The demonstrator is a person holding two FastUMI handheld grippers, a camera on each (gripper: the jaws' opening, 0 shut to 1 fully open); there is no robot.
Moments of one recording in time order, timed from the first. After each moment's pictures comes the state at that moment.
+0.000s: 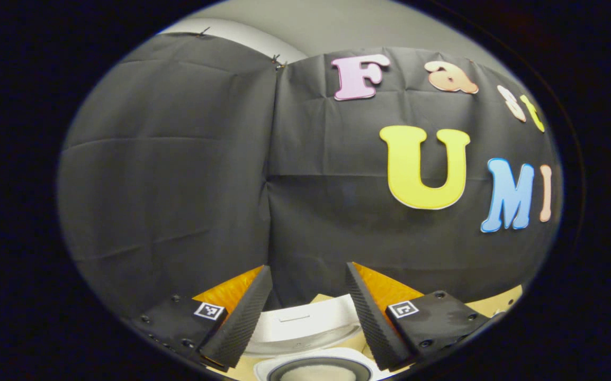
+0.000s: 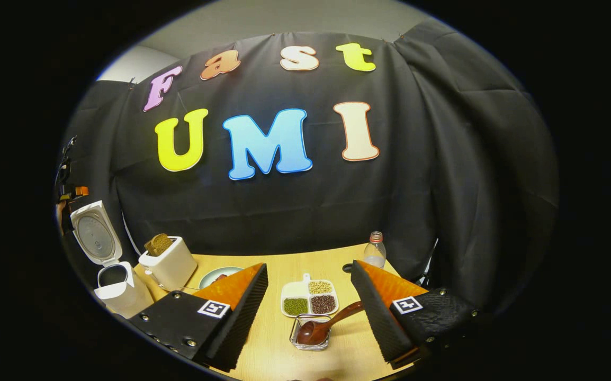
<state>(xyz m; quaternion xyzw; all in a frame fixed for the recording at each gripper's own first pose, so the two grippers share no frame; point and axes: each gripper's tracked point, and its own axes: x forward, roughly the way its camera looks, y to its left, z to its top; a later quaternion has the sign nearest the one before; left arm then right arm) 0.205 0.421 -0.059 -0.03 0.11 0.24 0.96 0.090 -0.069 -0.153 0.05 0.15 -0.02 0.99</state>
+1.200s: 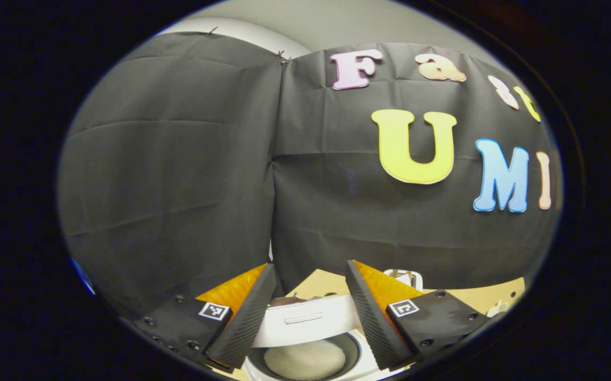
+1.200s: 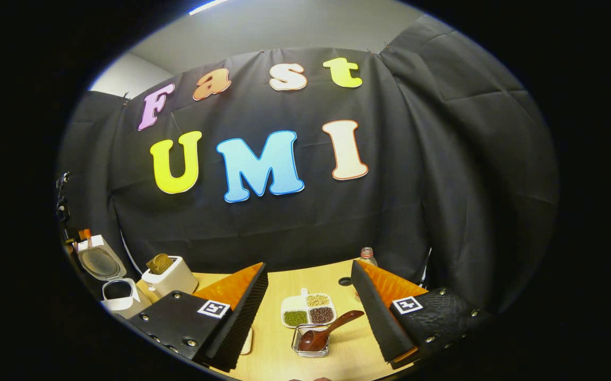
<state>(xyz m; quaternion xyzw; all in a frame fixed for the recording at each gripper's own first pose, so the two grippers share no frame) 0.130 0.326 -0.133 -0.03 0.11 0.27 0.96 0.072 -0.078 -0.111 0.07 0.09 -0.04 0.99</state>
